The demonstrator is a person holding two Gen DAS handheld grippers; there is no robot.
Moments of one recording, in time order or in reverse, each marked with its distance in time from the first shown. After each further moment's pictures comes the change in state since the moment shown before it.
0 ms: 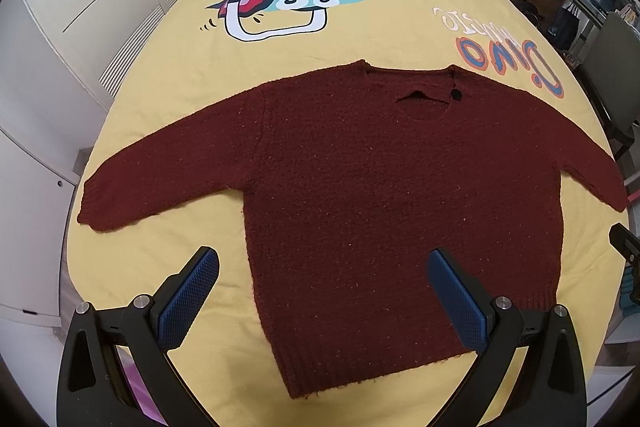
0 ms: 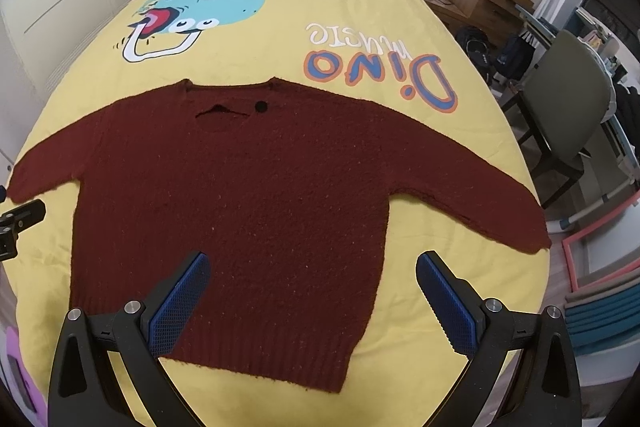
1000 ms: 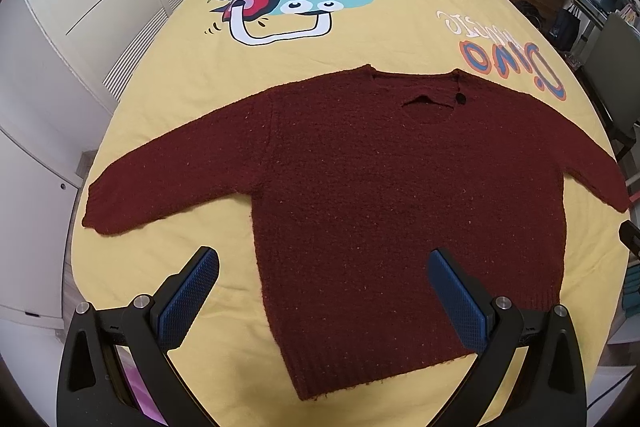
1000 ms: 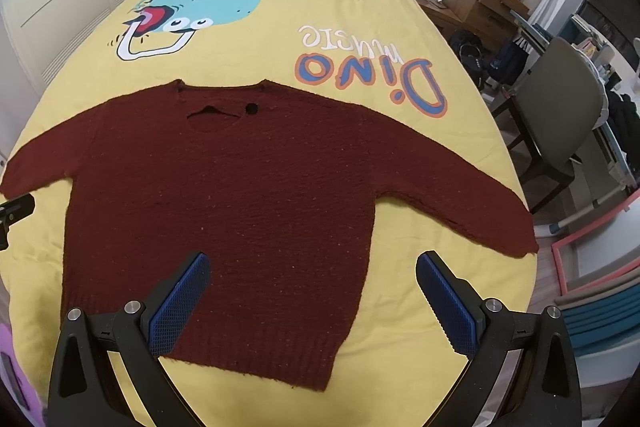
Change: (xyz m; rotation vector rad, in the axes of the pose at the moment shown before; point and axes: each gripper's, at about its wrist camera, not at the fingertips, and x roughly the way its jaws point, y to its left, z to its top) left arm -0.004 0.007 0.002 0.003 -0.009 0.008; right arm -0.007 -0.004 0.003 -0.015 -0.003 -0.038
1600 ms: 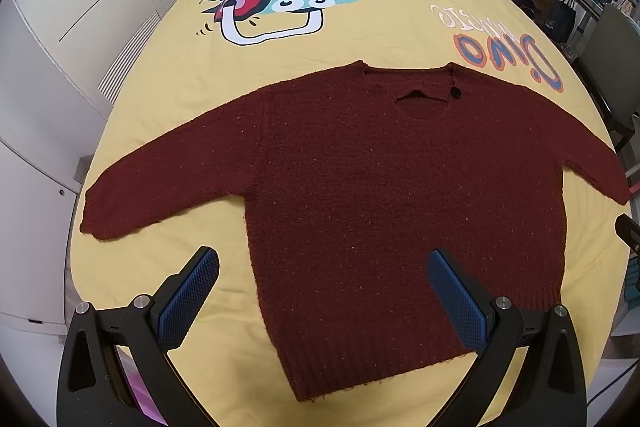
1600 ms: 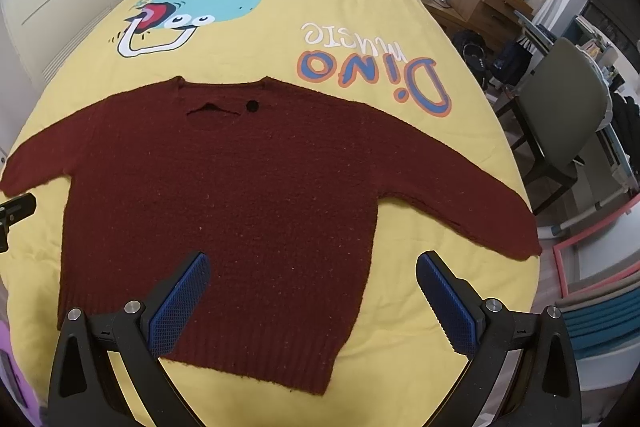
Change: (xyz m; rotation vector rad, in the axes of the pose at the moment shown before) left arm 0.006 -0.010 0.003 0.027 0.013 0.001; right arm 0.009 -0.001 0.001 -0.009 0.006 0.010
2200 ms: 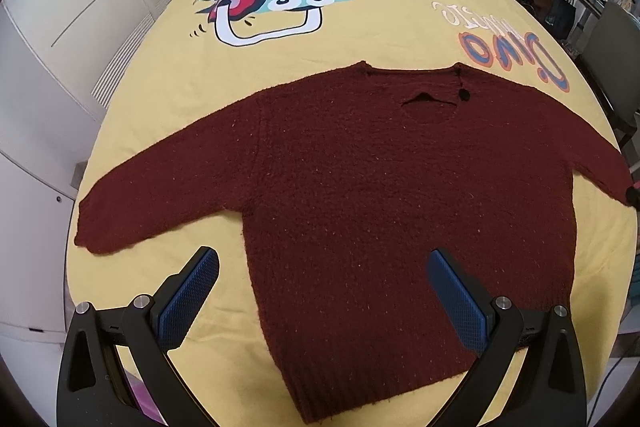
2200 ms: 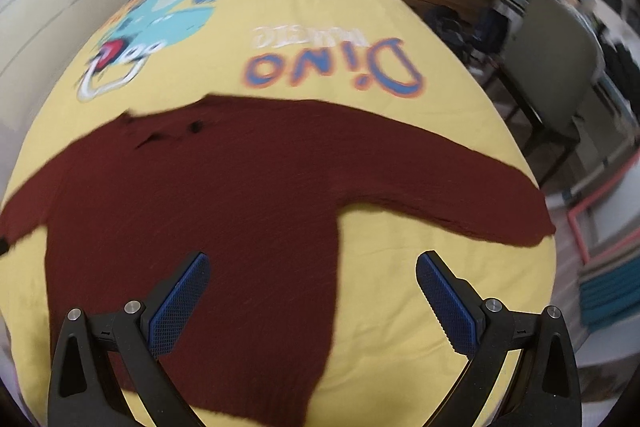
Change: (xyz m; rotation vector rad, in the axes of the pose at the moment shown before) left arm 0.028 0.008 0.016 0.011 0.008 -0.006; right arm 0.062 -0.103 0.001 0.235 -0.023 0.025
